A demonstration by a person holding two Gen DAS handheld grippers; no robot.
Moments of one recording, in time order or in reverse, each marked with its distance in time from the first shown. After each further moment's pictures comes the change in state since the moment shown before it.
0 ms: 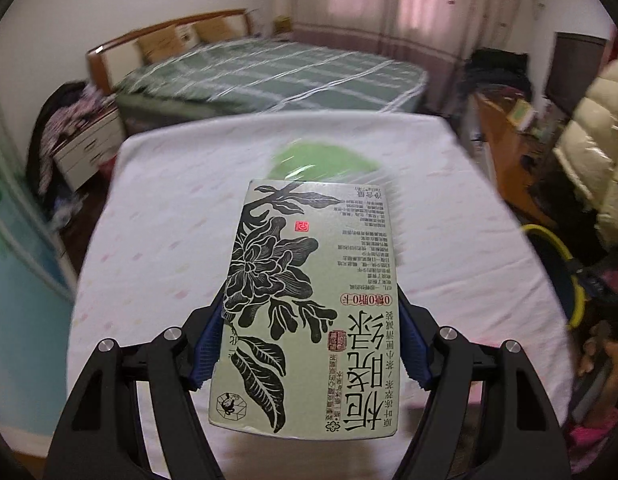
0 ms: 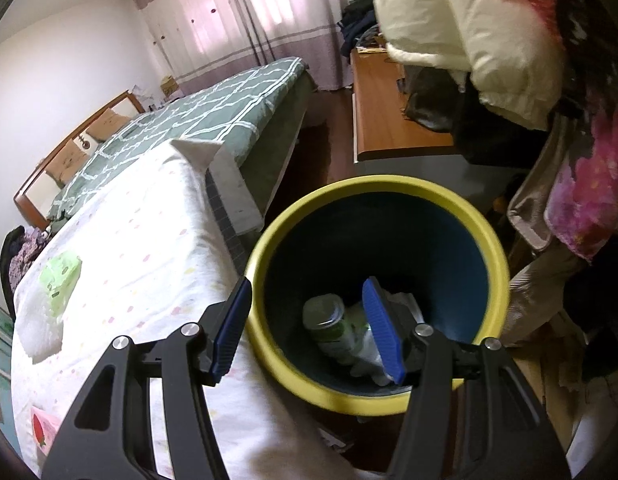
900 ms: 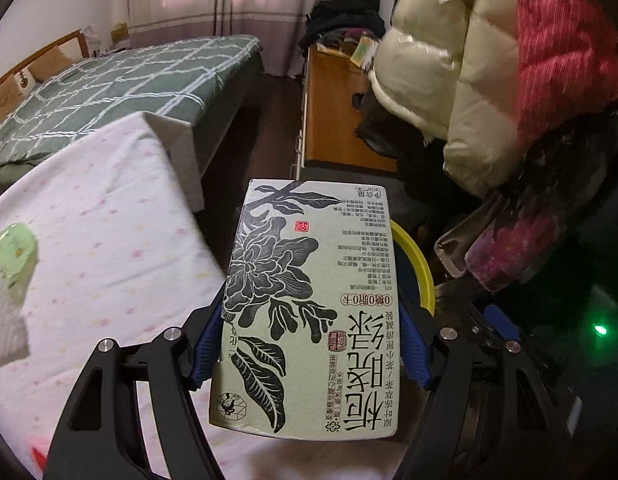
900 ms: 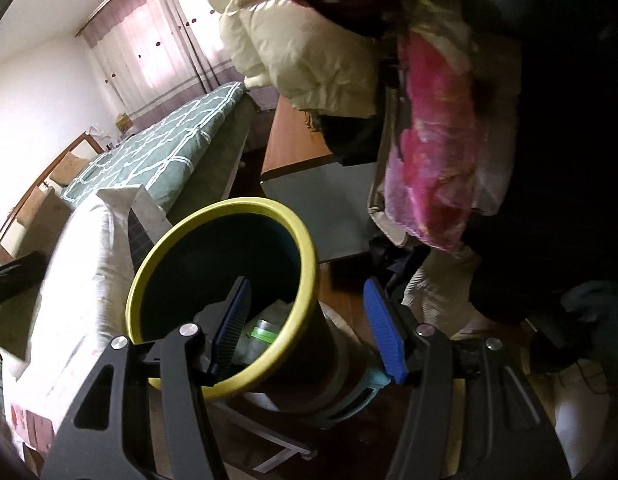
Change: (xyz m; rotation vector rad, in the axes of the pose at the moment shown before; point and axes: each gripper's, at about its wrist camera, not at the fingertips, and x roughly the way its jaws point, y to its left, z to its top) left arm 0.060 -0.365 0.015 0.311 0.106 -0.372; right arm -0.042 -0.140 -0.006 0.135 -0.060 -0.095
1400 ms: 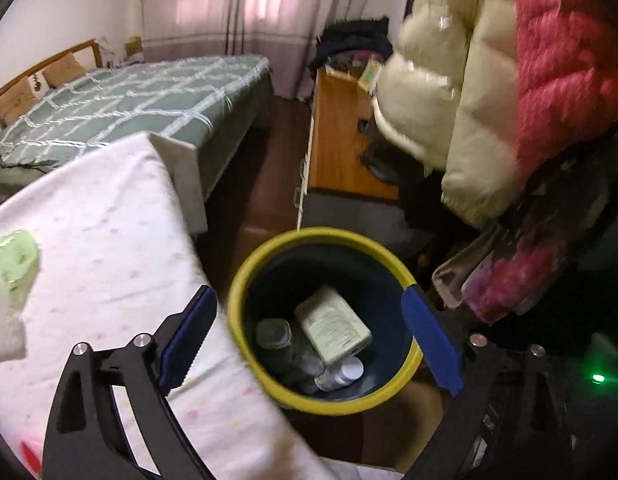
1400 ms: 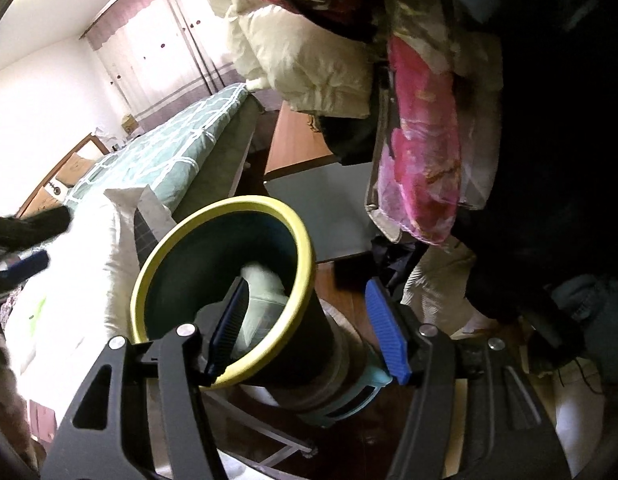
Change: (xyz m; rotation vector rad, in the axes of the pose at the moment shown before) left arm -0.026 0.003 0.004 -0.048 -0.120 0.020; right arm -0.006 0.001 -0.005 -0.015 -0.001 0.028
